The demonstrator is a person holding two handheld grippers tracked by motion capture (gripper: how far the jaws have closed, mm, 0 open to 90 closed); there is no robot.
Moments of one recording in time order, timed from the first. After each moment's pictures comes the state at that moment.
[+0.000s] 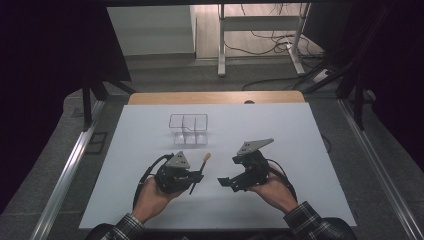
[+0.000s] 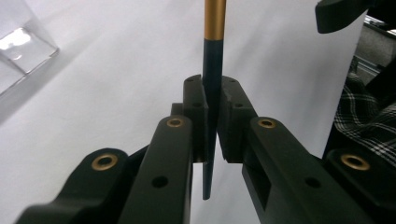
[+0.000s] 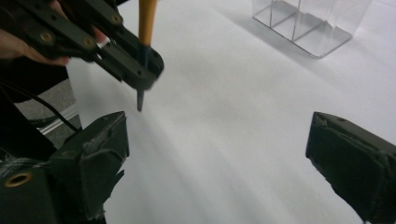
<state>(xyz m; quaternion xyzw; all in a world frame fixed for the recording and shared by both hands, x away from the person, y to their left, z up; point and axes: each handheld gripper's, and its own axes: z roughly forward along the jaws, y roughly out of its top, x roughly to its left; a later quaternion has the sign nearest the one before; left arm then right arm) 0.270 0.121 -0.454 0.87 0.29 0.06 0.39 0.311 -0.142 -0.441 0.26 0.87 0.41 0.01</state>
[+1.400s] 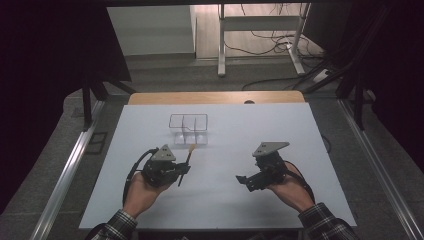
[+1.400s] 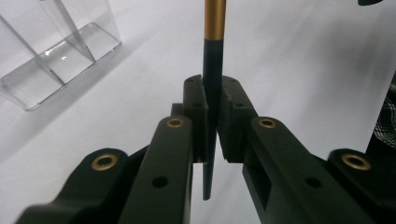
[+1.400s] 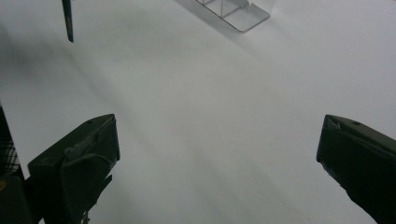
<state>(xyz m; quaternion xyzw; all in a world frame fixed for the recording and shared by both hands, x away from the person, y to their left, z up) 0.278 0.155 -0.450 0.85 0.33 0.10 0.39 0.313 -0.183 -0.444 0.28 0.88 0.37 0.11</state>
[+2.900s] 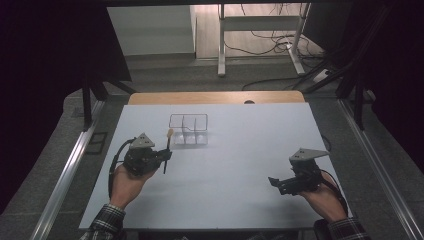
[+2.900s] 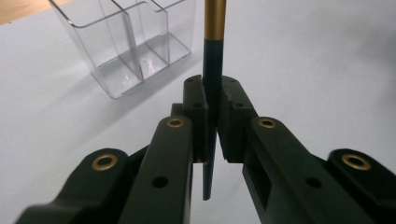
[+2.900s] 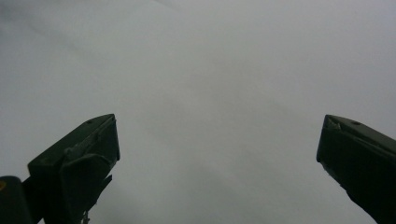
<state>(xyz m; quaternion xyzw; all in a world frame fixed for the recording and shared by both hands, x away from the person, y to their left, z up) 0.296 0.202 -0.442 0.81 0.40 0.13 0.40 0.298 -0.269 -0.447 0.37 0.85 0.35 0.15</state>
